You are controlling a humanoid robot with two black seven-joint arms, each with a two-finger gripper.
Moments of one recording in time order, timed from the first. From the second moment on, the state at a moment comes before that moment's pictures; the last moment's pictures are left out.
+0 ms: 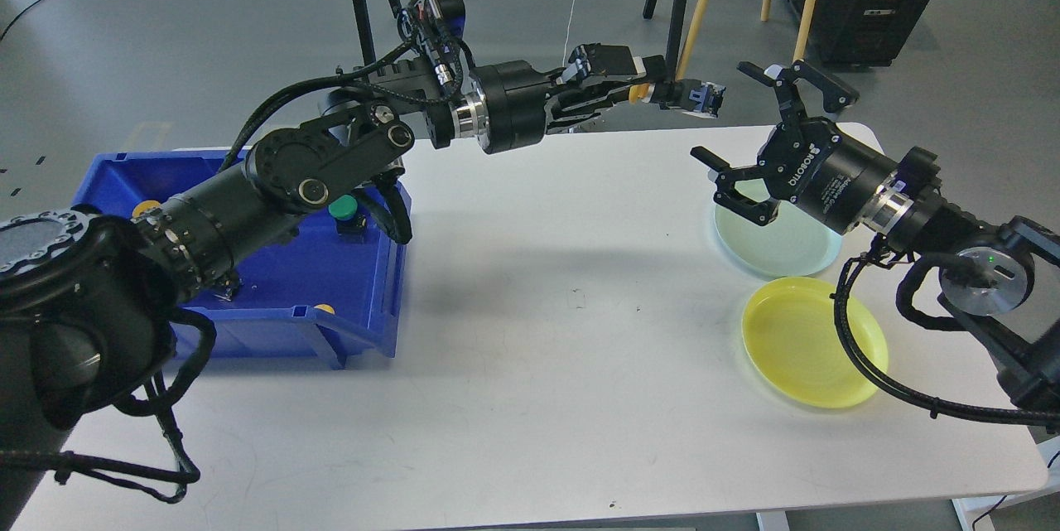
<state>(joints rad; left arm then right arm) -1.17 0.04 -0.32 -0.63 0.90 -0.49 -0.49 0.60 -0.59 0.76 1.22 -0.06 0.49 0.03</state>
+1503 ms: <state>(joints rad) -1.14 0.04 -0.37 -0.64 0.90 -0.49 -0.49 0.63 -0.56 0.72 1.20 0.00 0.49 -0.03</state>
